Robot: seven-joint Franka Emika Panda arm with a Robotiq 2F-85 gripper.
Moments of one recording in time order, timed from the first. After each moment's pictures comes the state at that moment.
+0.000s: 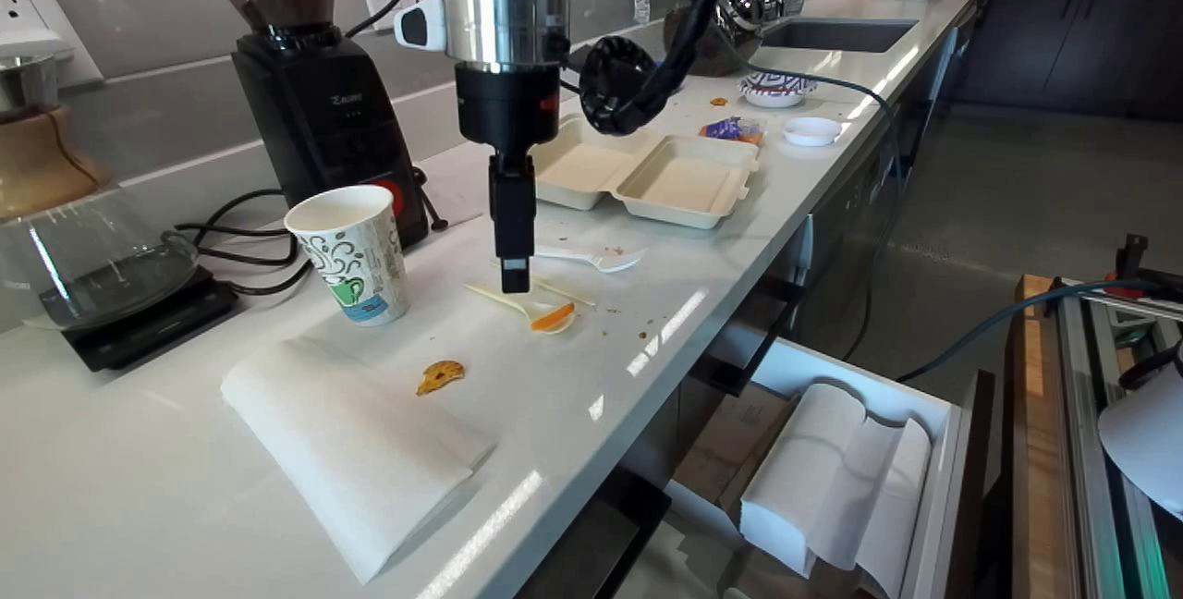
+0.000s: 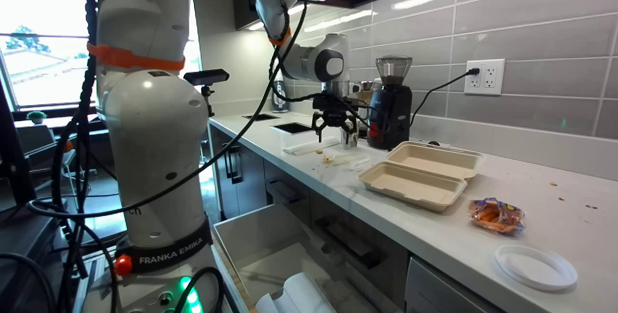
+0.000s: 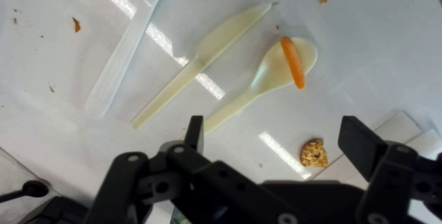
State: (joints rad) arm 0.15 0.15 0.19 -2.26 0.13 2.51 -0.56
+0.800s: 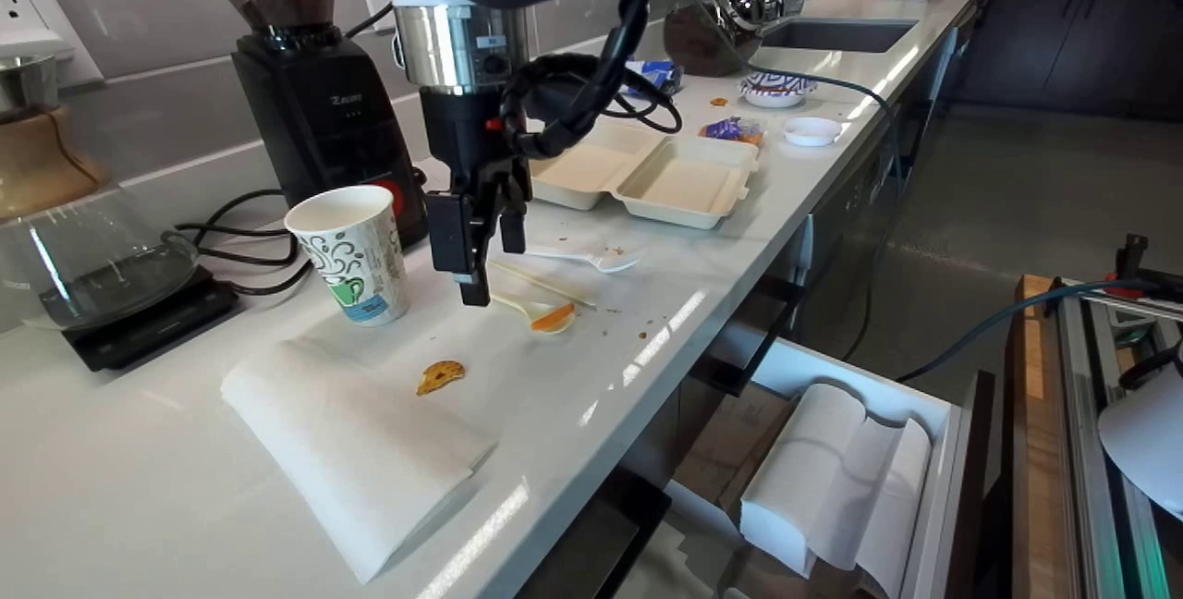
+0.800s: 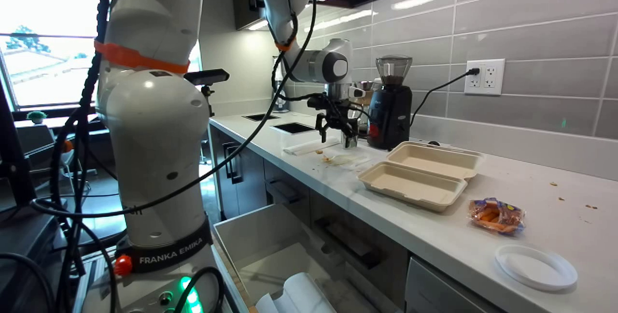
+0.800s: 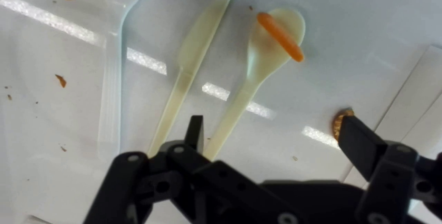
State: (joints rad) arm 0.17 0.24 0.19 -2.14 0.04 2.43 -0.12
